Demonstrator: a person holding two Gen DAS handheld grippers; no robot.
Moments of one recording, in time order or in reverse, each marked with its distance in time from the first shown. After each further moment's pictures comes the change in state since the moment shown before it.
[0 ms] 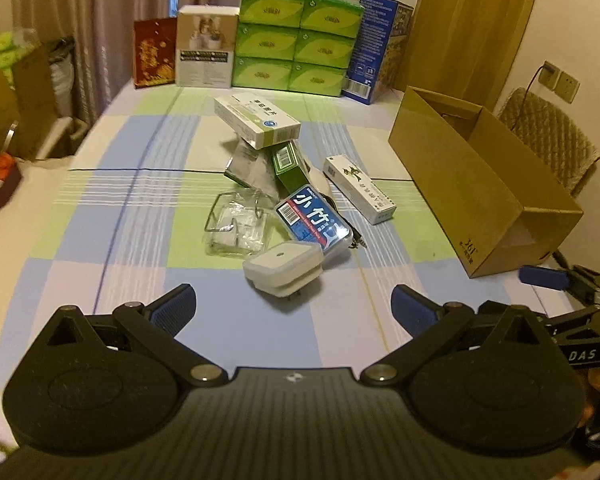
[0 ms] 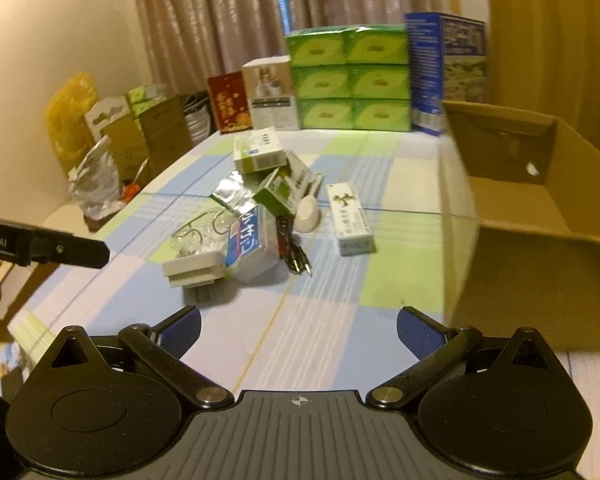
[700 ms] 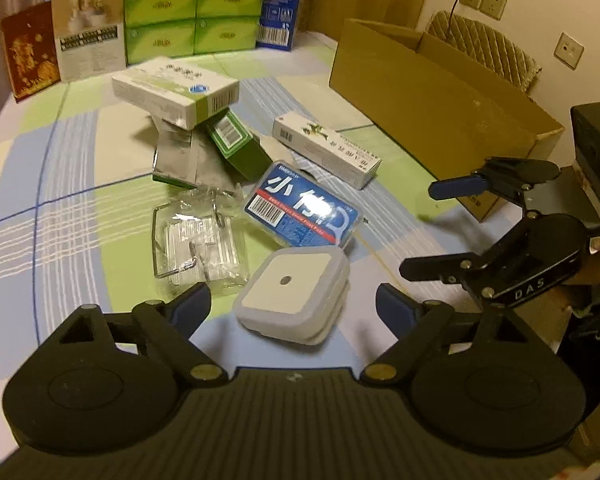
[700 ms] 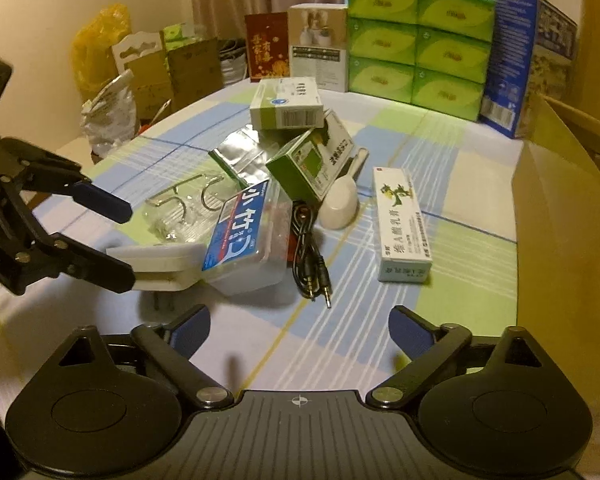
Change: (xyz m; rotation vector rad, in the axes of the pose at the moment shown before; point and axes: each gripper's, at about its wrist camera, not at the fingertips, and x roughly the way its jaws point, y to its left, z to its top) left arm 0.112 0.040 0.027 0.282 0.128 -0.240; right arm 0.124 -0.004 0.021 -0.193 0.112 0.053
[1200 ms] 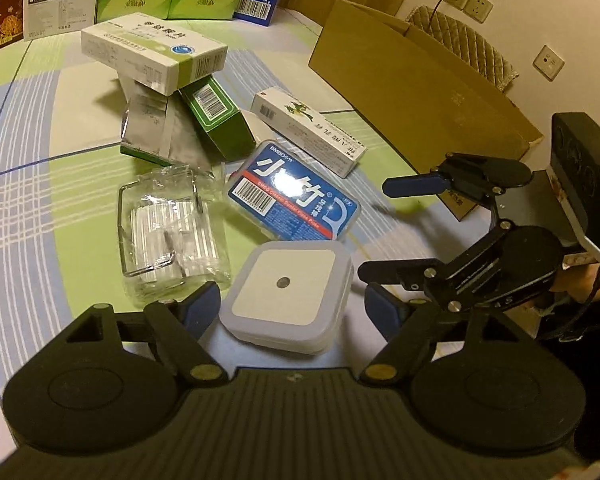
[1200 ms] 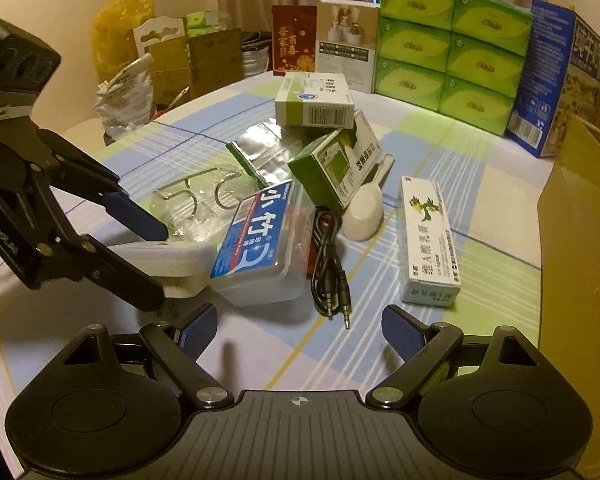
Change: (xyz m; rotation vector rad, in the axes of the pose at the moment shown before) left arm 0.029 0.028 0.004 -0.060 0.061 -0.176; right arm 0.020 0.010 0.007 -0.078 0.002 0.024
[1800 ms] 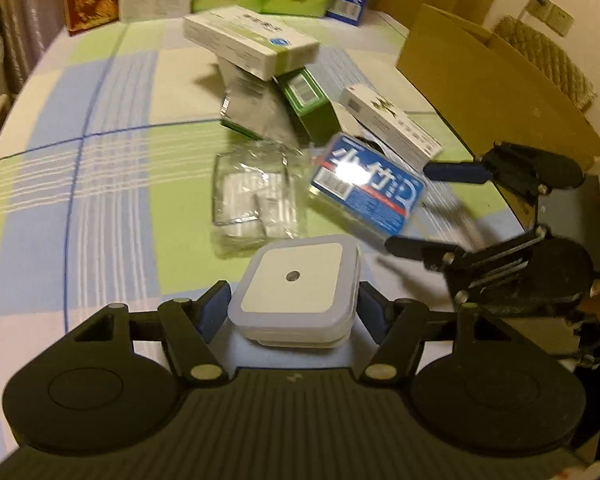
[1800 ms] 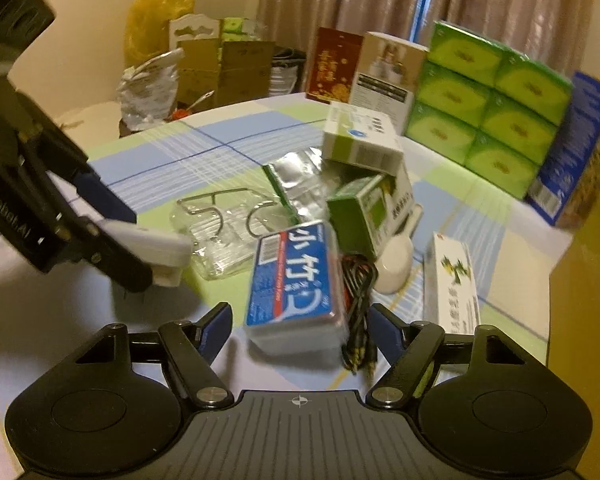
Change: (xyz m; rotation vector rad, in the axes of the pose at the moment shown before) left arm -0.025 -0.005 -0.015 -0.136 -0.007 0.272; right arm 0.017 0.034 0.012 -0.190 -0.072 -0.029
